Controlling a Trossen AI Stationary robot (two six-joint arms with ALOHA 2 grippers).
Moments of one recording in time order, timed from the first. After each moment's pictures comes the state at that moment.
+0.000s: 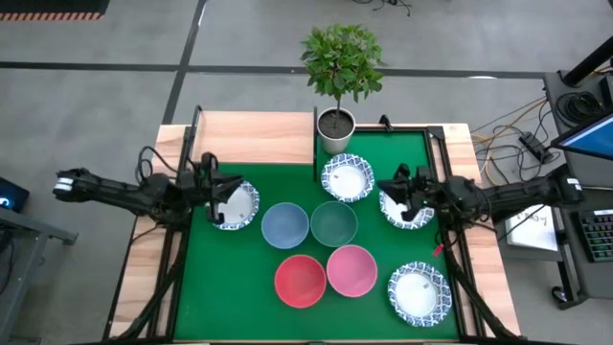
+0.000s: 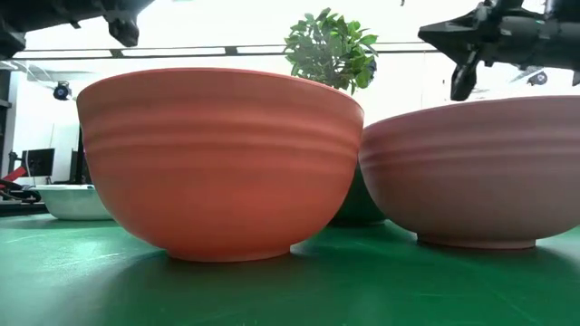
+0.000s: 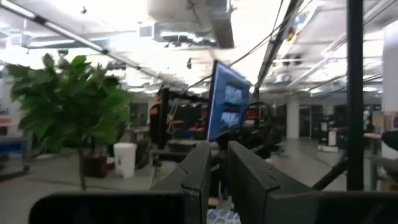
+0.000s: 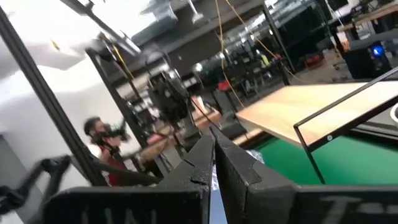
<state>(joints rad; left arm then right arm) -0.13 0.59 0.27 0.74 -0.30 0.10 0.00 0.76 0.15 0.80 0.16 0.44</state>
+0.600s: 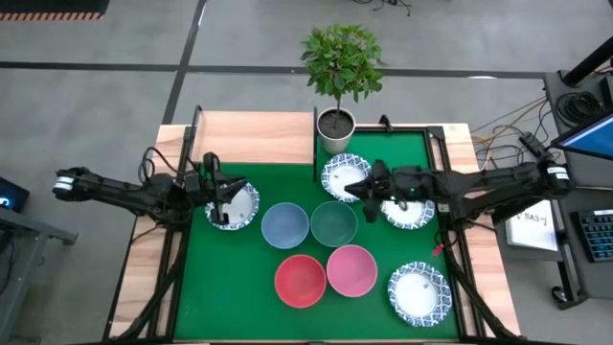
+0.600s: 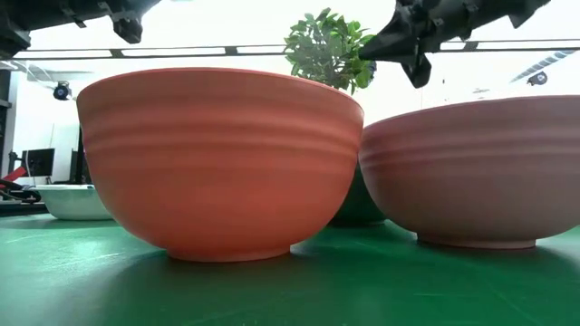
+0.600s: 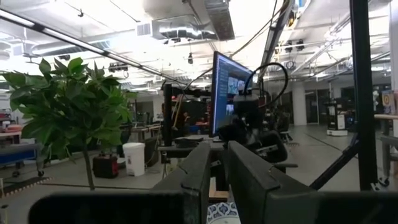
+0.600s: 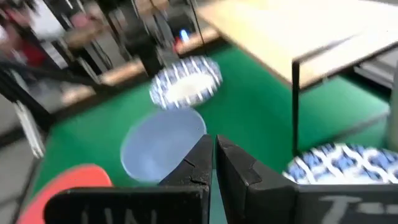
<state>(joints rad) -0.13 0.62 0.28 0.72 -0.31 0.17 0.00 1.08 0.71 0.02 0.16 0.39</state>
